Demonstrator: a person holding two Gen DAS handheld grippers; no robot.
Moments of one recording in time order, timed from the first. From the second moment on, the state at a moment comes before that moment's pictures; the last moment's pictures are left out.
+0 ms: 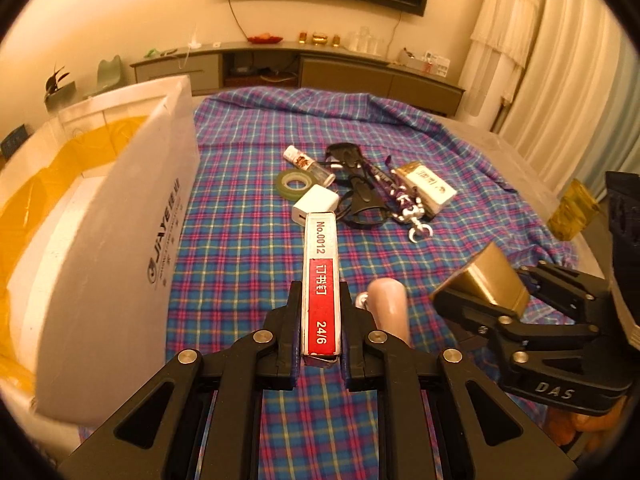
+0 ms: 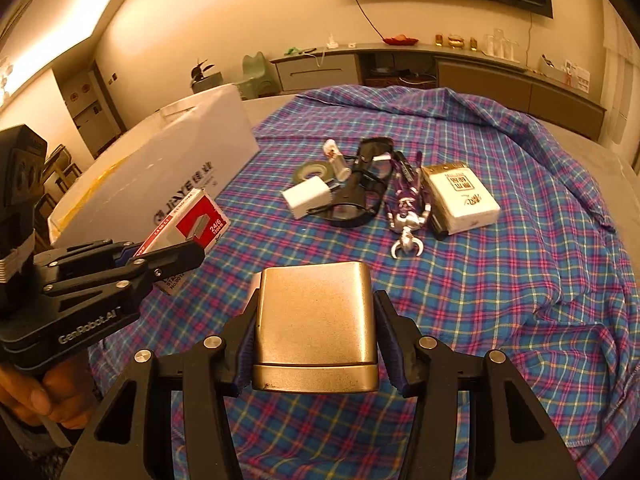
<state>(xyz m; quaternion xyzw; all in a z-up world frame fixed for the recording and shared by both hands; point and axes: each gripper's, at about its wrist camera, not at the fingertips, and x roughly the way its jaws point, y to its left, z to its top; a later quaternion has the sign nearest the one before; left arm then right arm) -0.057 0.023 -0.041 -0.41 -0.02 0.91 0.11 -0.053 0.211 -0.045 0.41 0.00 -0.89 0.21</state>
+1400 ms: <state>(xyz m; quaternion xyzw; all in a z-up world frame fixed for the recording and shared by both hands) -0.022 -0.172 0.042 -0.39 -0.11 0.91 0.07 -0.023 0.034 0.043 0.42 0.01 -0.79 0.44</state>
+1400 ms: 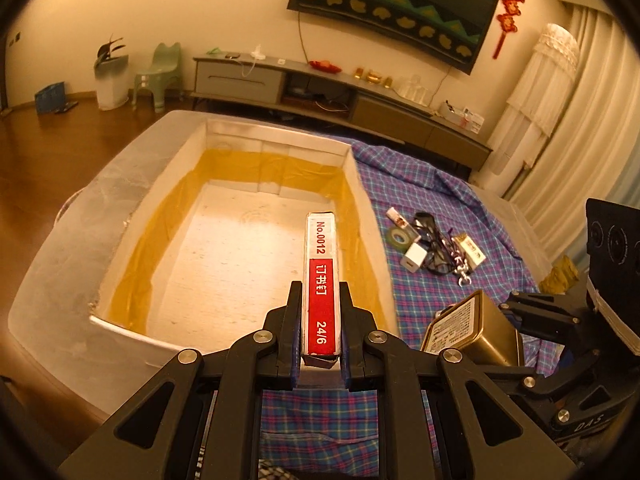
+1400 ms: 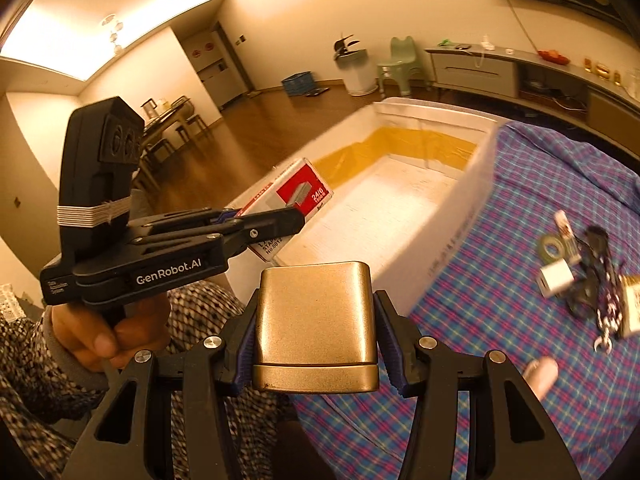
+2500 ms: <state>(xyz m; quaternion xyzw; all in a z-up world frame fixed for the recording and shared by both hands) -0.162 -0.230 0.023 -0.47 -0.16 0.87 0.05 -0.184 -0.057 0.040 0.46 0.09 -0.79 0.39</state>
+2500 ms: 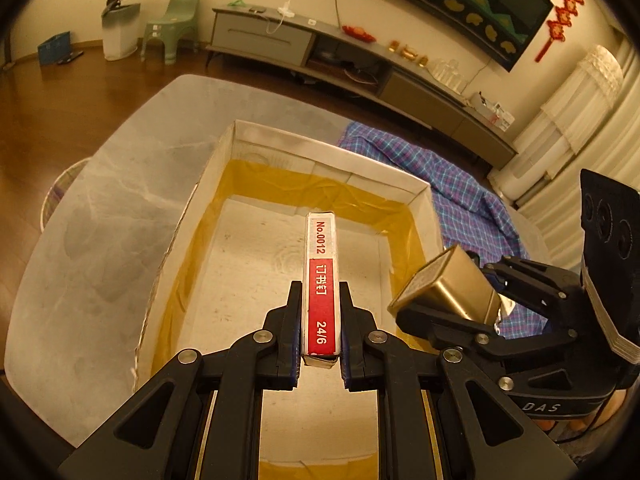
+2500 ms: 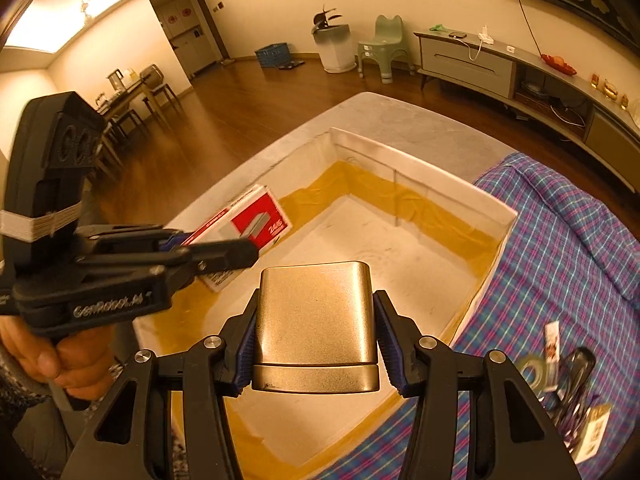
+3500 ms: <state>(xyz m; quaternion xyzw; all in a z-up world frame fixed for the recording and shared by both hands) -0.260 -0.235 -0.060 -0.53 -0.16 0.83 0.00 -0.276 -0.105 -0.025 0.51 0.25 -0.76 0.33</state>
